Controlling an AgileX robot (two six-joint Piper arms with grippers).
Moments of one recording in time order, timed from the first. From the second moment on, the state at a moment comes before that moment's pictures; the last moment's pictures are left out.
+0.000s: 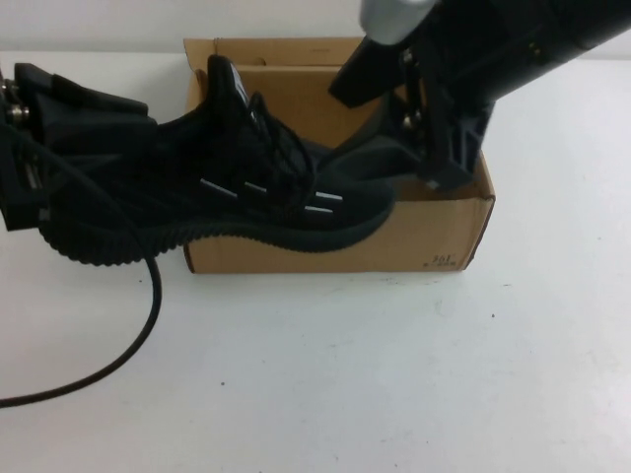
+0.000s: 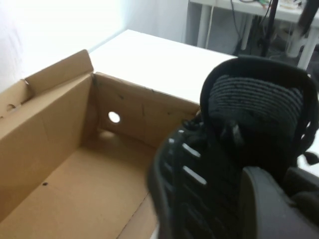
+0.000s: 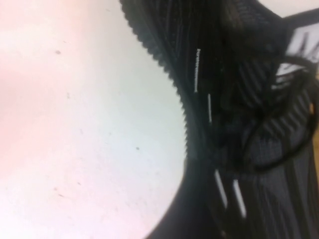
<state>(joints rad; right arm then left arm) 0.57 1.57 -1.83 0.54 1.27 -0.94 0.09 1.22 -1.05 -1.27 1.20 1.62</state>
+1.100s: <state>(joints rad) 0.57 1.70 -1.83 0.69 1.25 -0.94 0.01 1.22 -1.05 -1.25 1.21 1.61</state>
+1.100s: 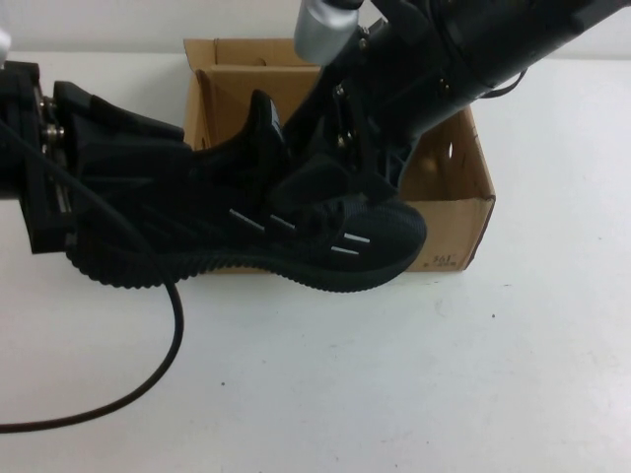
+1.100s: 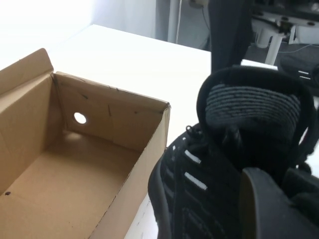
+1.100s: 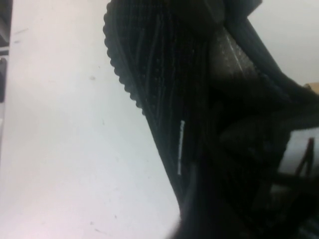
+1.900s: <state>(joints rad) 0.56 1.72 -1.83 0.70 1.26 -0.96 0.01 1.22 -1.05 -1.28 1.15 1.31</state>
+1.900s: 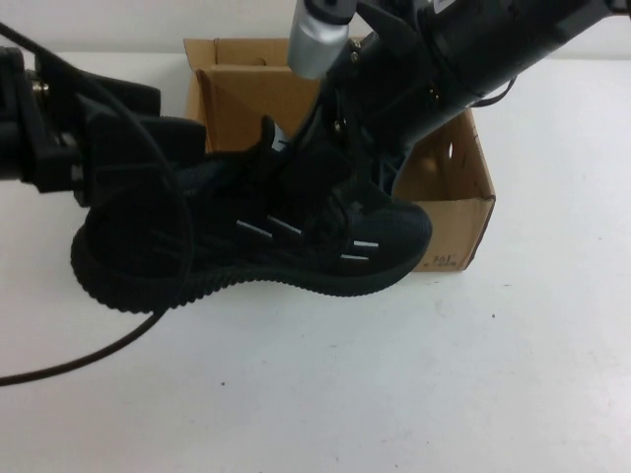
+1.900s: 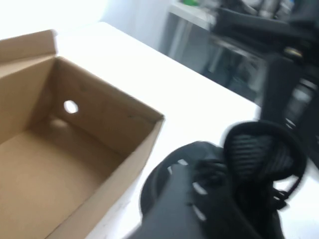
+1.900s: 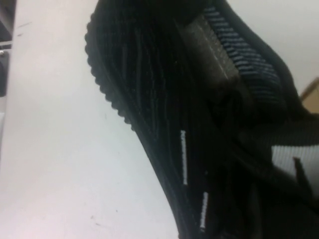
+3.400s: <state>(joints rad) 0.41 2.40 -2.53 0.39 1.12 -0.84 0.18 1.22 -1.03 -1.04 1.03 0.98</state>
